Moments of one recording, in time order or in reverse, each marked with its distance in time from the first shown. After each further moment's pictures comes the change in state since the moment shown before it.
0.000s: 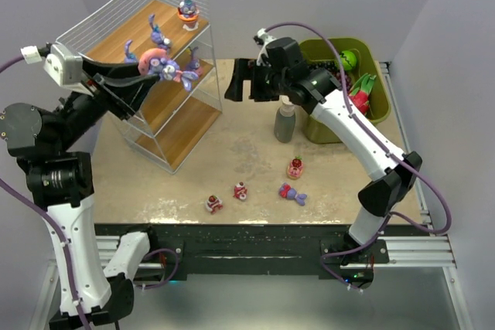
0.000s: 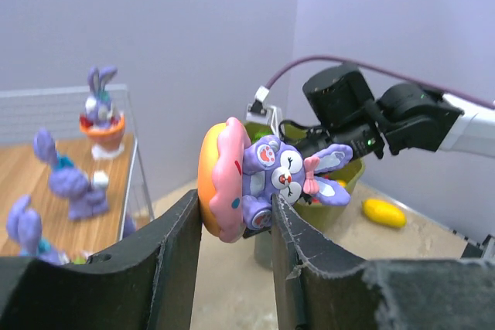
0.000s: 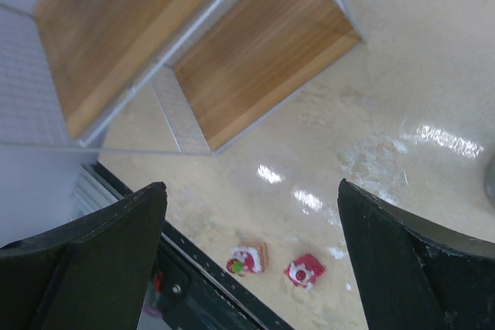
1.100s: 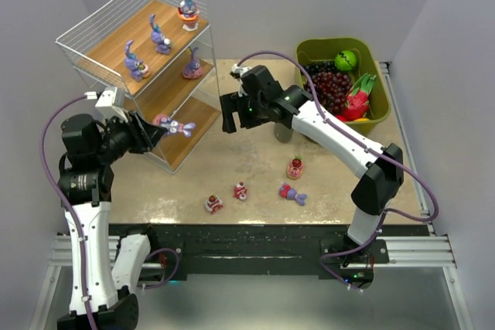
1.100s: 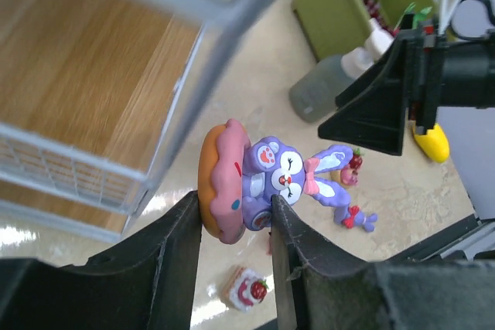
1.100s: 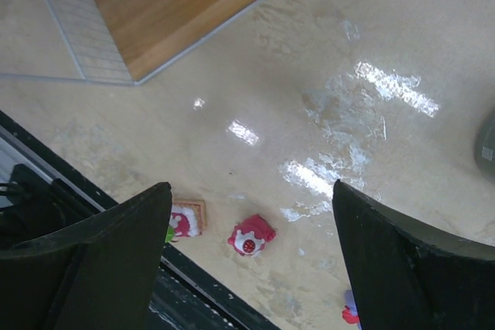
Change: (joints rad) left arm 0.007 -0.129 -0.434 -0.487 -0.275 0.113; right arm 0.092 0.050 -0.174 -0.004 0.071 -0.135
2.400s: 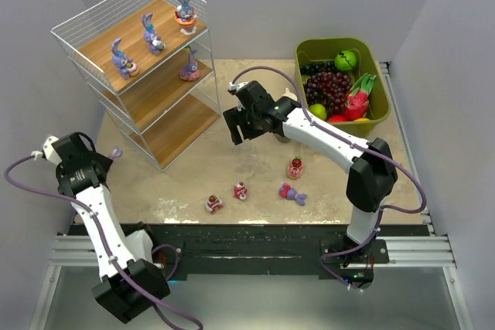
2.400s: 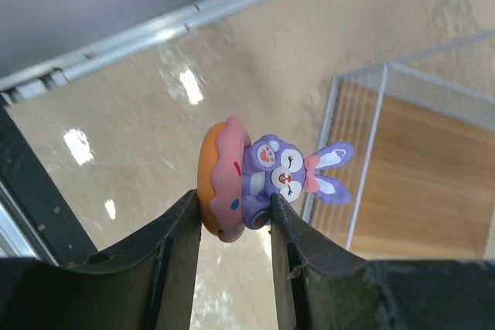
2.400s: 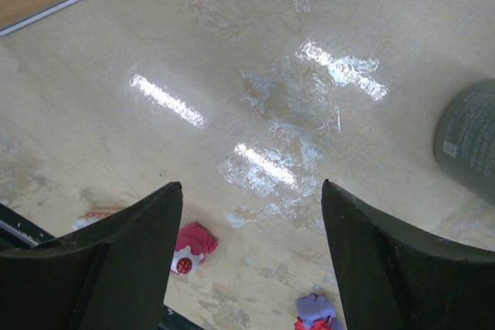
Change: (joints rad) left arm 0.431 0.080 -0.218 -0.050 -0.742 -0.332; right arm 0.012 0.047 -0.128 0.069 0.113 -0.107
